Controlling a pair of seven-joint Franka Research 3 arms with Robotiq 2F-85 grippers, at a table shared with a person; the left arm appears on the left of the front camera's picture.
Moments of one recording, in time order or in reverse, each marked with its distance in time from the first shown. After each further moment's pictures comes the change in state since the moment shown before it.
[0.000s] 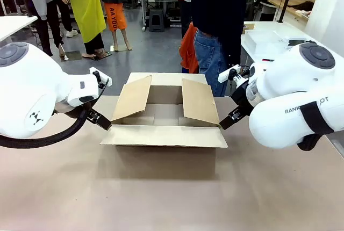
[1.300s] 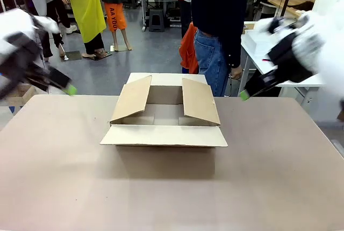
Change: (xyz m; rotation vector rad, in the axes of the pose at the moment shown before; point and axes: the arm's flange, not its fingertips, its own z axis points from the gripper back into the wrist) left arm -0.011 0.055 0.181 -0.139 -0.088 0.277; right arm 0.005 -0.020 0.169 0.131 -0.080 -0.197
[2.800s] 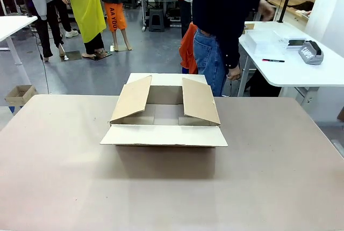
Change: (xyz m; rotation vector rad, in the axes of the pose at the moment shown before) left arm -0.165 0.238 0.002 -0.810 -0.366 0.721; right arm -0.185 -0.246 0.060 0.630 -0.297 -0.907
